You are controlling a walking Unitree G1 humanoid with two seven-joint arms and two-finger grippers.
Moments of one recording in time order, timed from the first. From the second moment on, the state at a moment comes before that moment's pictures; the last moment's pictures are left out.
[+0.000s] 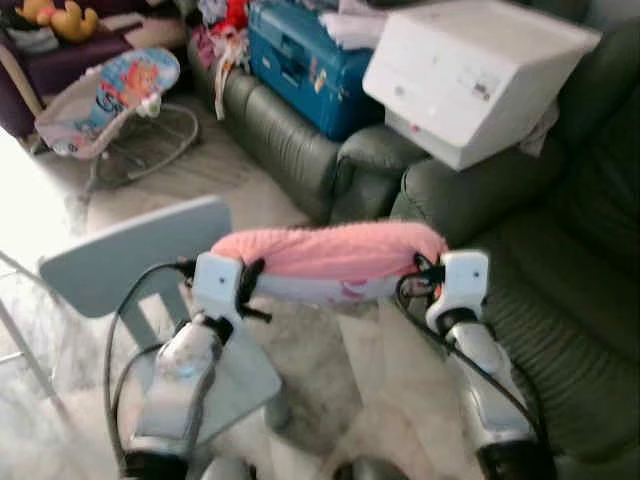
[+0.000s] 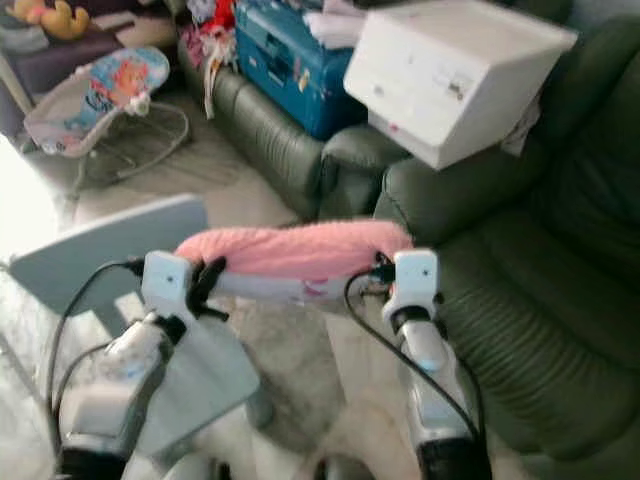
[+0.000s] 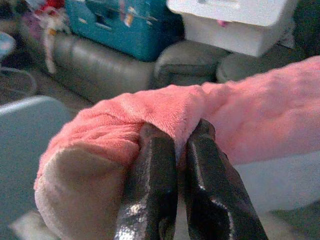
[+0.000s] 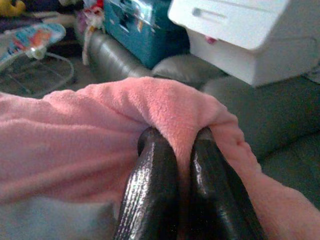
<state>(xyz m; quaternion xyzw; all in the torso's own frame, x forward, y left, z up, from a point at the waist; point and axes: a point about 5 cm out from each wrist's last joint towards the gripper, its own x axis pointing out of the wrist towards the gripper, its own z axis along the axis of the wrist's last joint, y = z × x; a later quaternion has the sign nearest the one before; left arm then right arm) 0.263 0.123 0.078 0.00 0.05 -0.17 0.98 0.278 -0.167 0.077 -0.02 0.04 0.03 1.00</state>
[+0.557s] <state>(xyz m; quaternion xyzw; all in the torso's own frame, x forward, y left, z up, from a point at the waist) 0.262 0.122 0.074 -0.02 0.07 -0.16 0.98 0.275 -0.167 0.074 -0.02 0.05 0.03 1.00</state>
